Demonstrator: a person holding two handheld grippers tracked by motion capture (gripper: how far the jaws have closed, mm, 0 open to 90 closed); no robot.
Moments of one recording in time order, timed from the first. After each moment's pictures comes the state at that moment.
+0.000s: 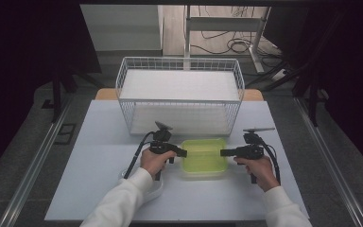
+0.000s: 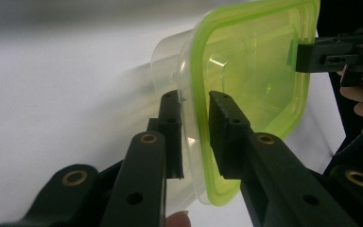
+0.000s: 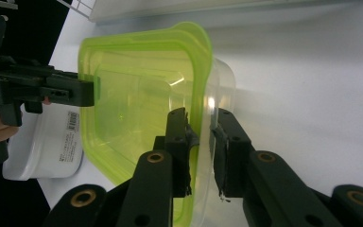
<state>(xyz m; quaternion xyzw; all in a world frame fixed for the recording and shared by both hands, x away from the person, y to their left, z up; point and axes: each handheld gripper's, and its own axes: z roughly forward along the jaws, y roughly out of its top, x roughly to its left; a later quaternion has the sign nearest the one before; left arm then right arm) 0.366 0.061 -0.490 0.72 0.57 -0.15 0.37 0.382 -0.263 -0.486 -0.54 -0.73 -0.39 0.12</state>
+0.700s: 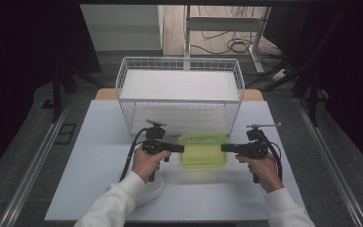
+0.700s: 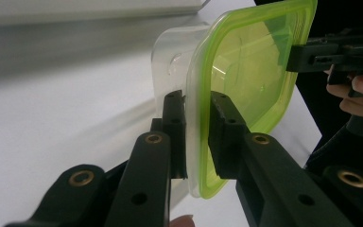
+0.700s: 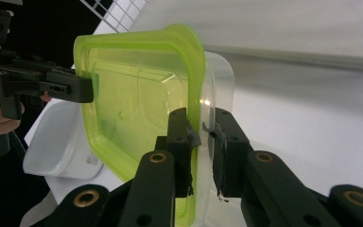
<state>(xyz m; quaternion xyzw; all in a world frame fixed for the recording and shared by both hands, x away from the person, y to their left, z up) 0.339 0.078 -0.447 0.73 0.53 -0.09 0.43 0.360 -0.254 -0.441 -0.49 -0.75 -0.44 0.05</state>
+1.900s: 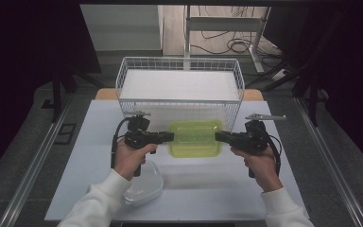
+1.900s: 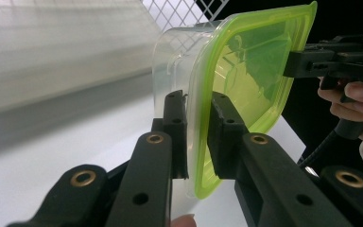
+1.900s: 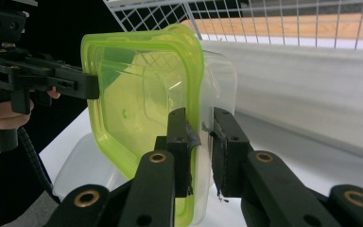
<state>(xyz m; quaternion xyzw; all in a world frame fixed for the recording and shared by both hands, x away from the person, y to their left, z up) 0.317 0.114 -0.386 0.72 0.49 -0.02 0.49 0.337 -0.224 -0.380 -0.42 -0.75 -0.51 -0.02</state>
